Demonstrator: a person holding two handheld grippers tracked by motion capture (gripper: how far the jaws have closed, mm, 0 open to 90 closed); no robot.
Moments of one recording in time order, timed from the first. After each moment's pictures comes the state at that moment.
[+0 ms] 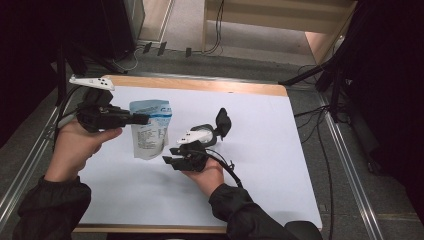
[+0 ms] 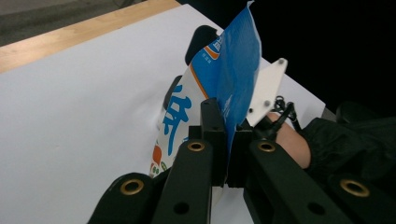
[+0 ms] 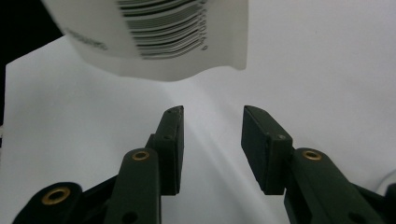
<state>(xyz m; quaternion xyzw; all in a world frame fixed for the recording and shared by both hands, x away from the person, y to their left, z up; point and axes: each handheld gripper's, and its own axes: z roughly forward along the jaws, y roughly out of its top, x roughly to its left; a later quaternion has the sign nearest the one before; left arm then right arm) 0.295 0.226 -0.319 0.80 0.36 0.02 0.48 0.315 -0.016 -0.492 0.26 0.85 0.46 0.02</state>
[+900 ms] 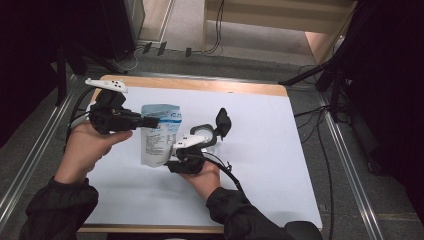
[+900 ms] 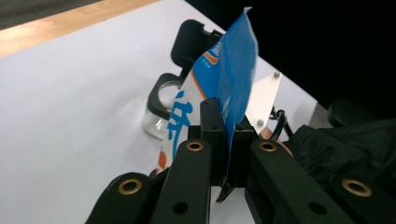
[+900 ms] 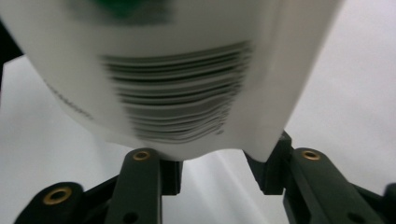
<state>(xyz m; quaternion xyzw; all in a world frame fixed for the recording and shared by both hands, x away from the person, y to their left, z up) 0.299 0.205 -0.323 0.81 0.36 0.00 0.47 0.307 -0.009 -0.498 0.25 0.84 0.48 0.04</state>
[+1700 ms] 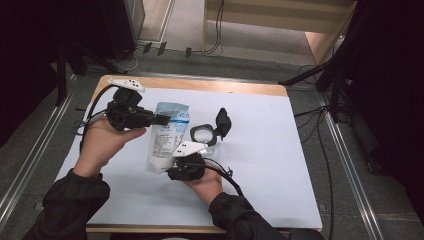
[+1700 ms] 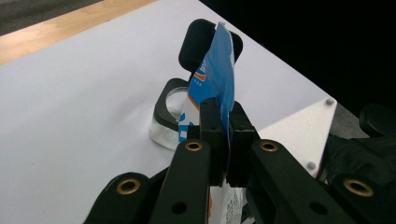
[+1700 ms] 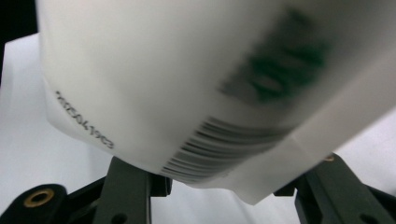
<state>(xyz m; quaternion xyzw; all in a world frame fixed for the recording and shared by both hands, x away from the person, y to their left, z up) 0.317 0.179 -0.333 0.82 0.36 0.02 0.45 0.290 -0.012 -0.498 0.22 0.85 0.47 0.07</state>
